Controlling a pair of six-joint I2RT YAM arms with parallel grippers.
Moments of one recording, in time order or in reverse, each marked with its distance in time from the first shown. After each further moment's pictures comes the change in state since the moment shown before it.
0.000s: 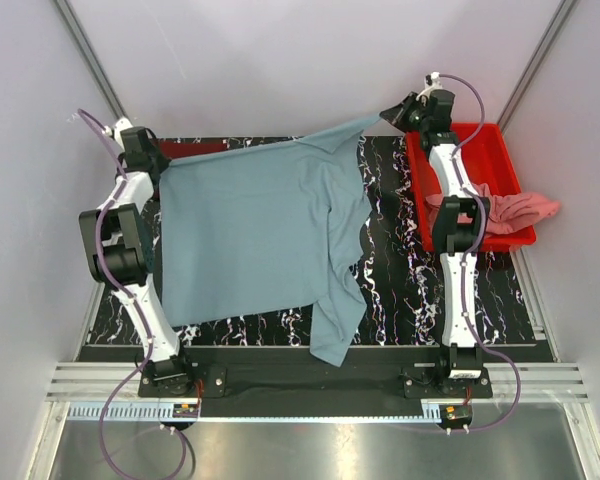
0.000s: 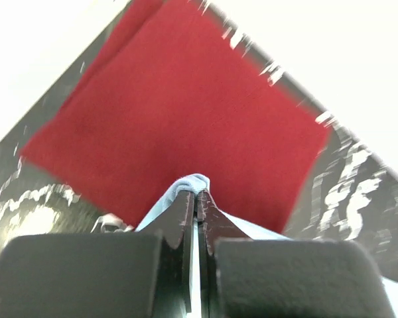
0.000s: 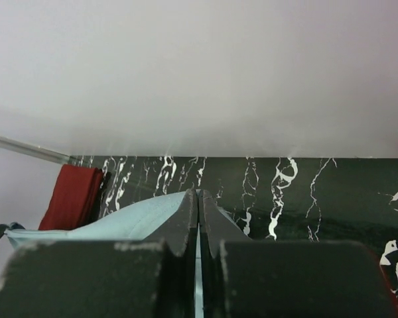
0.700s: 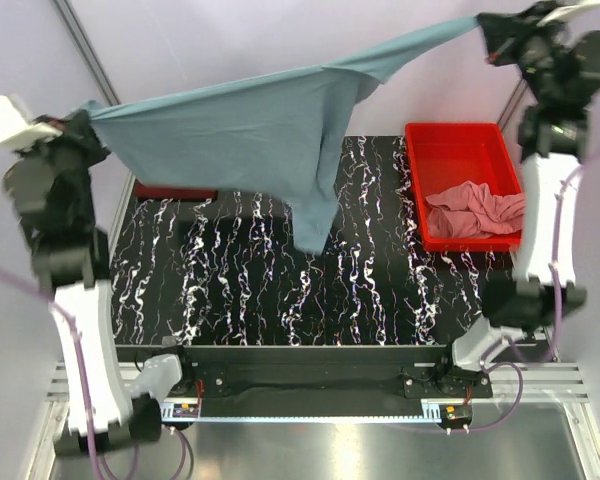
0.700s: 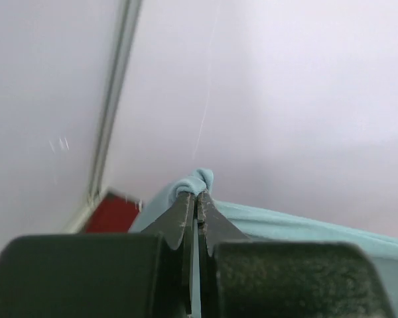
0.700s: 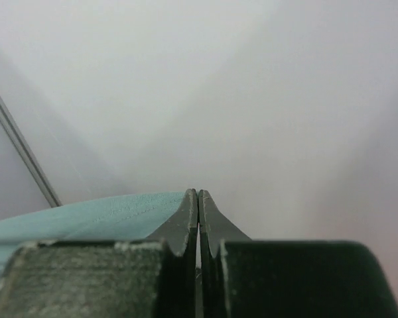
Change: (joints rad) left arm 0.009 -1.019 -0.100 -0.171 0.064 0.130; right arm -0.140 -0.972 -0.449 0.062 -0.010 -0.219
